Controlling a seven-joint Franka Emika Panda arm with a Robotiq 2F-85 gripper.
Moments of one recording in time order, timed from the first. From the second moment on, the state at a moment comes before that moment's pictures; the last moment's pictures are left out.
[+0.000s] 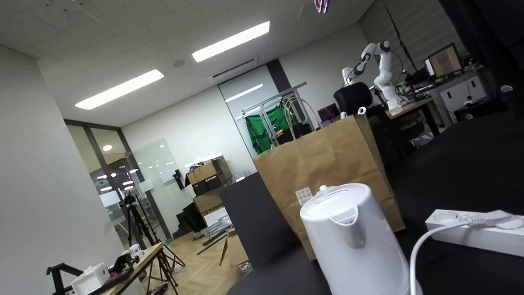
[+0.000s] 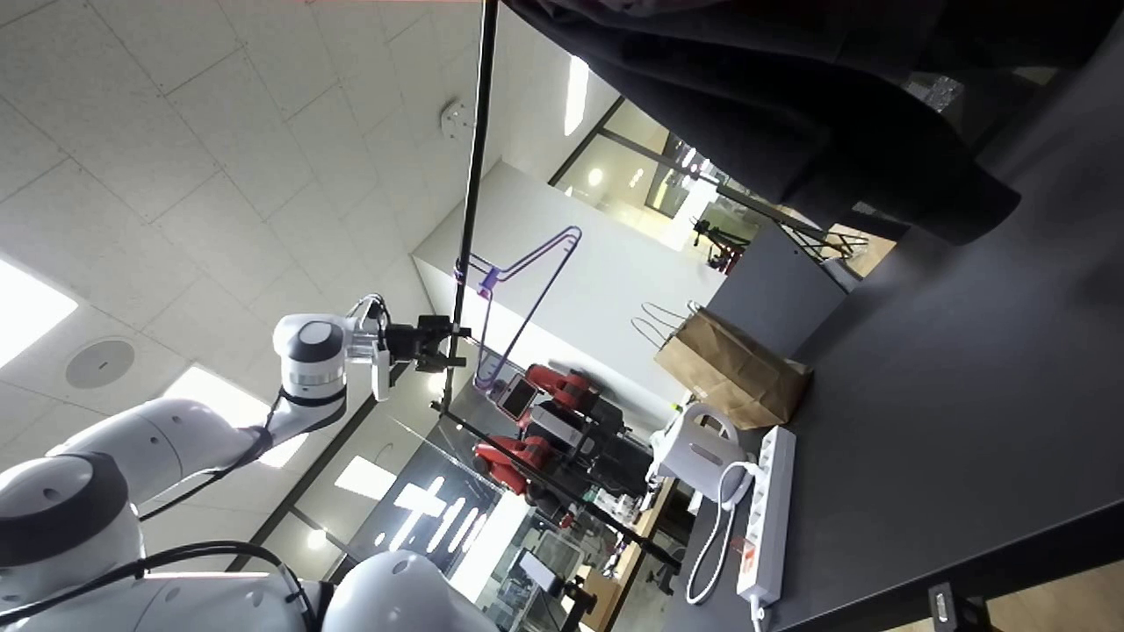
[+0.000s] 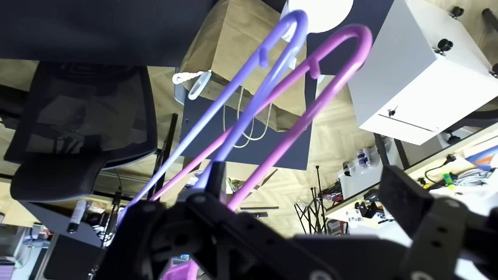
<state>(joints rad) 0.03 -0.56 0.34 -2.05 -0.01 2.13 0.30</state>
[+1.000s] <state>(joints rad) 0.05 -0.53 0.34 -2.05 0.00 2.17 0.38</state>
